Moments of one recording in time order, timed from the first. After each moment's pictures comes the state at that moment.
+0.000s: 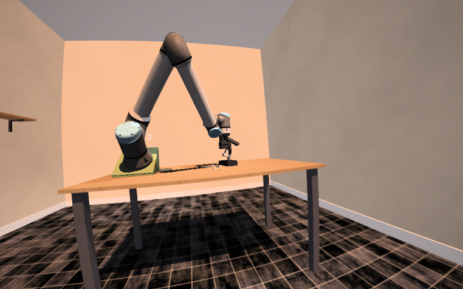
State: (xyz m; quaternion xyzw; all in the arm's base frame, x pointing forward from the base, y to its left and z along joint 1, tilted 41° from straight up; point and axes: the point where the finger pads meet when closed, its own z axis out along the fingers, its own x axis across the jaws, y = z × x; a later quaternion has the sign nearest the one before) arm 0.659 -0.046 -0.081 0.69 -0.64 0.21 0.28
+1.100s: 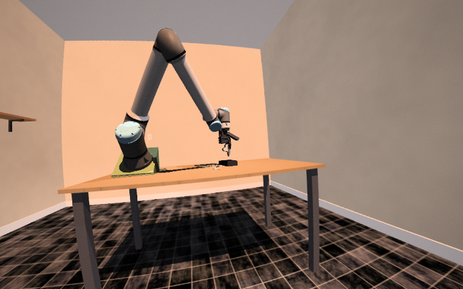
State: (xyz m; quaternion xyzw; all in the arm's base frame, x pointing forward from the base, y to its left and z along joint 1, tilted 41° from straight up) arm 0.662 -0.019 -0.048 0.69 -0.64 0.21 0.28
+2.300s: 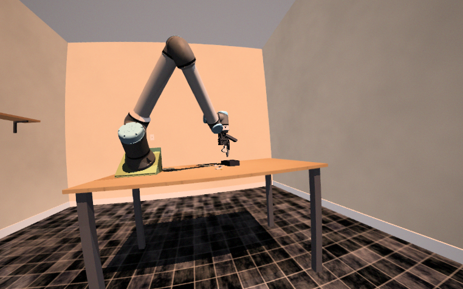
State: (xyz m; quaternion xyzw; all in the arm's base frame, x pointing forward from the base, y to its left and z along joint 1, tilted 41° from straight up) arm 0.657 0.041 -0.109 0.69 -0.64 0.21 0.28
